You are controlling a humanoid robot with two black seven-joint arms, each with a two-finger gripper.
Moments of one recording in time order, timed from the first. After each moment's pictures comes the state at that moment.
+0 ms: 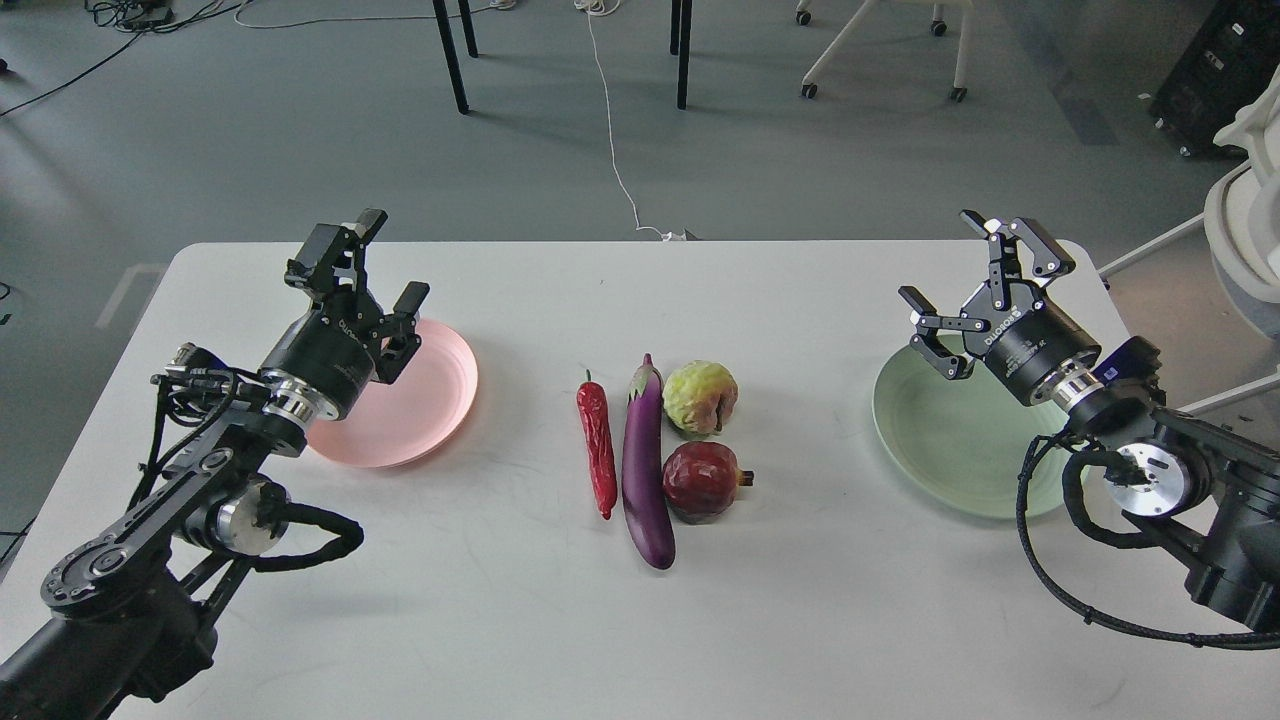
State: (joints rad) left arm -0.32 0.30 -1.05 -1.14 0.67 -0.15 -0.34; right arm 0.69 -0.52 0.32 0.82 0.08 0.49 0.49
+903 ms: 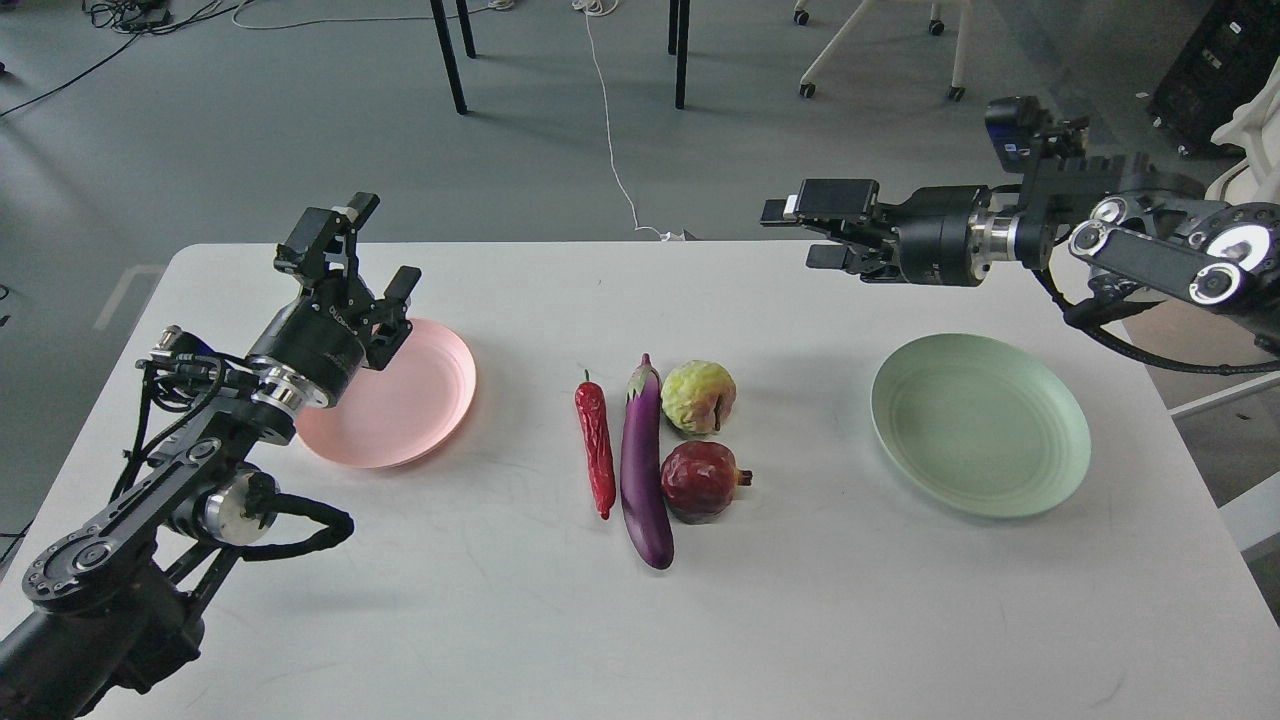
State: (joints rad) left arm -0.33 0.34 -1.07 -1.19 0.68 -0.13 -0.34; right arm 1.45 -0.38 -0.41 0.84 -0.74 0.49 0.49
